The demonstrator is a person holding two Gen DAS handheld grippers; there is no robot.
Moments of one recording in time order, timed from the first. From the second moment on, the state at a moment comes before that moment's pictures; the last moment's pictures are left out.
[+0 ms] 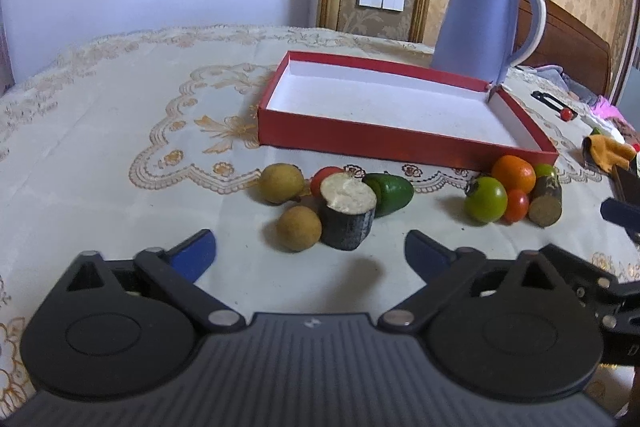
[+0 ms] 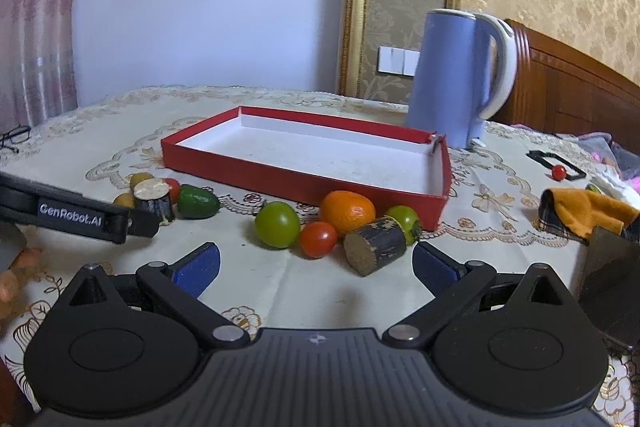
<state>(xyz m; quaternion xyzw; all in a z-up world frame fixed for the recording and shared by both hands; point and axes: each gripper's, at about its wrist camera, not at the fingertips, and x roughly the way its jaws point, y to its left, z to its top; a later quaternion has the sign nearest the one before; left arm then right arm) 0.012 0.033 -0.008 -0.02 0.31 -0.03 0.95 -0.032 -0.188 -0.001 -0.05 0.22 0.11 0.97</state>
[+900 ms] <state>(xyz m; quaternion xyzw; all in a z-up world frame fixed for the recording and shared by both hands) 0.031 0.041 -0.008 0.06 0.31 -0.07 0.95 -0.028 -0.206 -0.005 -0.01 0.23 0.10 0.97</state>
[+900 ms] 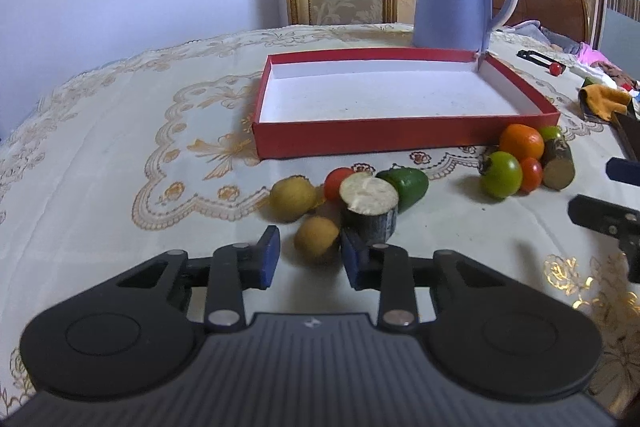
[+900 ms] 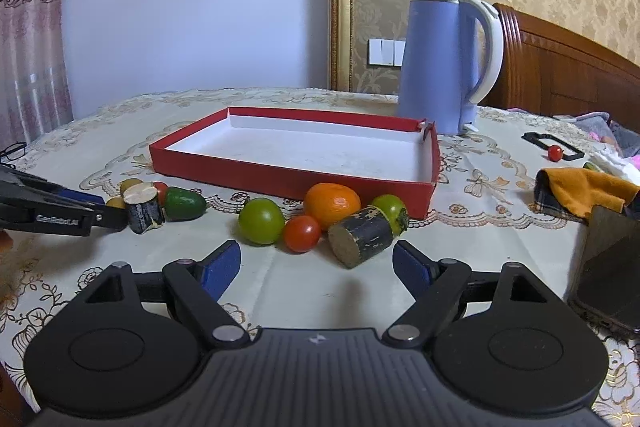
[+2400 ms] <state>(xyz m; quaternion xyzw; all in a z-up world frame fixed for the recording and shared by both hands) 0.027 0.016 0.021 0.07 0.27 -0.08 0.96 0.022 -0.241 -0.010 -0.06 0.28 0.17 0.94</state>
